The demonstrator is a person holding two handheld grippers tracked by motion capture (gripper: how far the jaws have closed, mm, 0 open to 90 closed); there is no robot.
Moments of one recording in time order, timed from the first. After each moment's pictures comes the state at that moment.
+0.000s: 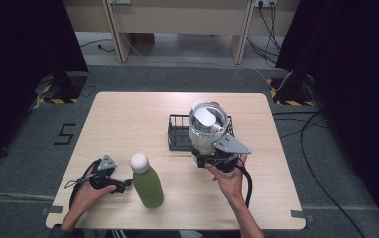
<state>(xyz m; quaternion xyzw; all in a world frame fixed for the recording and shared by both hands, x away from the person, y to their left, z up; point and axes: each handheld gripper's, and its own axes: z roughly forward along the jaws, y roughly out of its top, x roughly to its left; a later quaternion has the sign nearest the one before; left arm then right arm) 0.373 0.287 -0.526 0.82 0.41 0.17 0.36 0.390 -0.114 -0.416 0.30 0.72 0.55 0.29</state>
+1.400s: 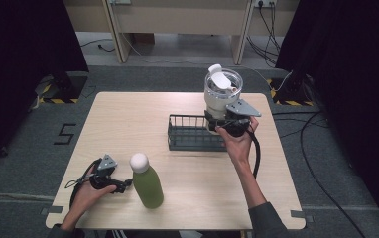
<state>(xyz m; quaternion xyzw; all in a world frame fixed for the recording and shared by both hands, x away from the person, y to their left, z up) 0.374 0.287 -0.526 0.82 0.41 0.17 0.36 0.467 -0.140 -0.369 0.36 0.70 0.52 0.34</state>
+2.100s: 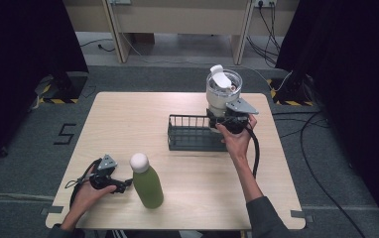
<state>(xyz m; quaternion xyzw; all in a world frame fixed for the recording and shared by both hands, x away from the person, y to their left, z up) 0.374 0.287 -0.526 0.82 0.41 0.17 0.36 0.490 -0.143 -0.389 0.38 0.70 0.51 0.34</state>
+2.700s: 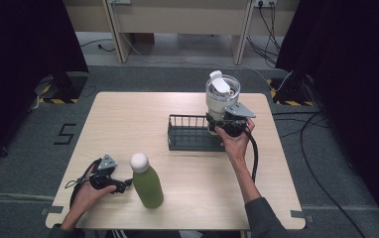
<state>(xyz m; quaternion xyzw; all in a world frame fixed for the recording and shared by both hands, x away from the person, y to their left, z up) 0.374 0.287 -0.526 0.82 0.41 0.17 0.36 0.495 -0.144 -0.412 0.38 0.70 0.50 0.33</state>
